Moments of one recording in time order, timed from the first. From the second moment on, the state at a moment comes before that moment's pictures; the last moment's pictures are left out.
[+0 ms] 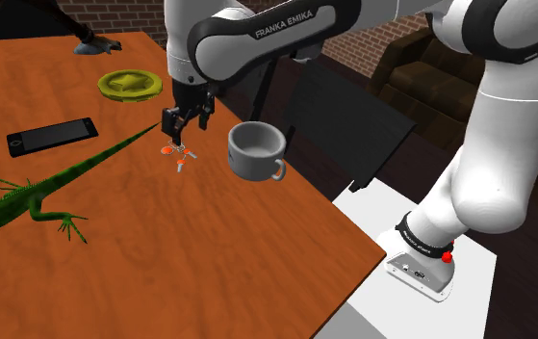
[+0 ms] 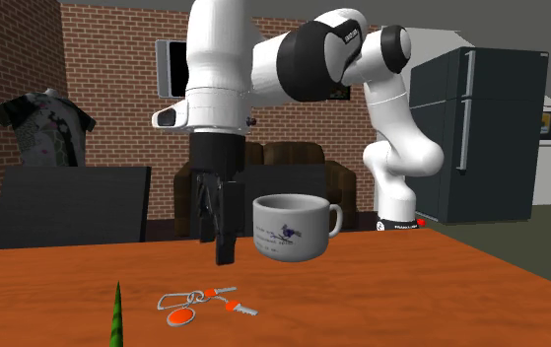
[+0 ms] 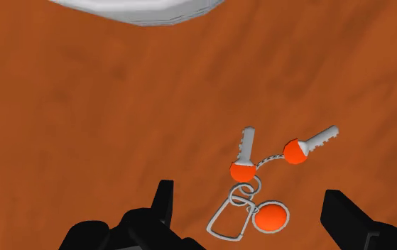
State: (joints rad) arm 0.19 0.39 0.35 -1.71 -0.13 2.15 0.37
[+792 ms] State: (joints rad) arm 0.22 0.49 0.33 -1.69 -0.17 2.22 0.39
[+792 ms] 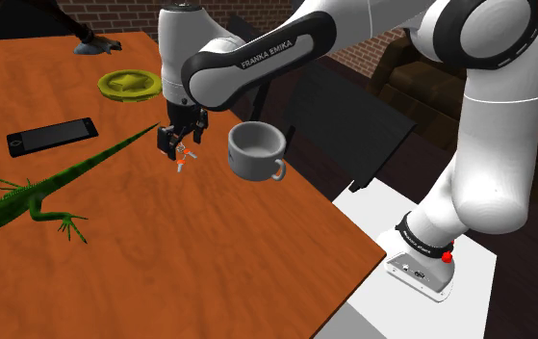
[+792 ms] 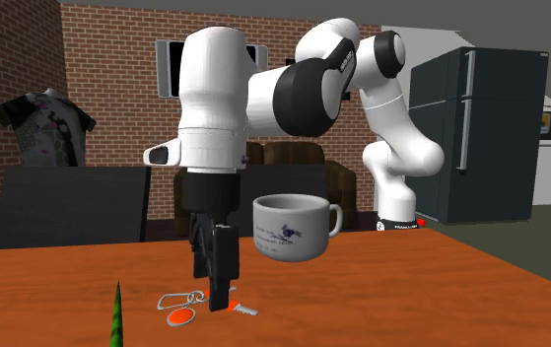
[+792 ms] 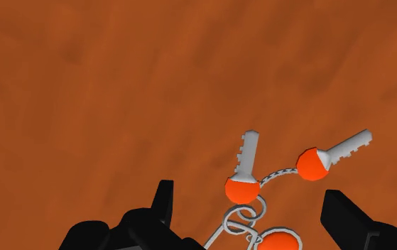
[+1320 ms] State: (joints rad) arm 0.21 0.48 0.33 -1.69 -0.17 2.23 0.39
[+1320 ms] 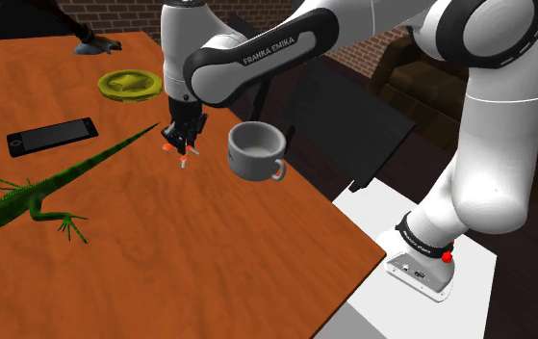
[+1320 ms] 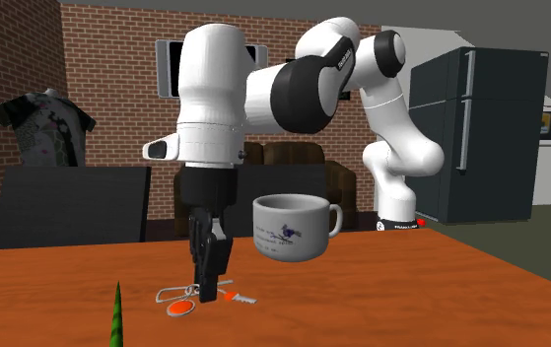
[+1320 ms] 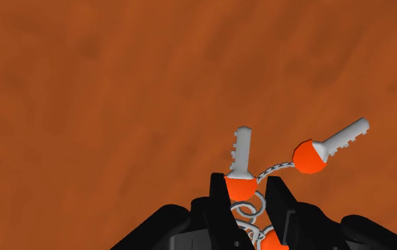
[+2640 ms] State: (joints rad) arm 0.22 0.42 0.35 -1.61 -0.14 2.08 0.37
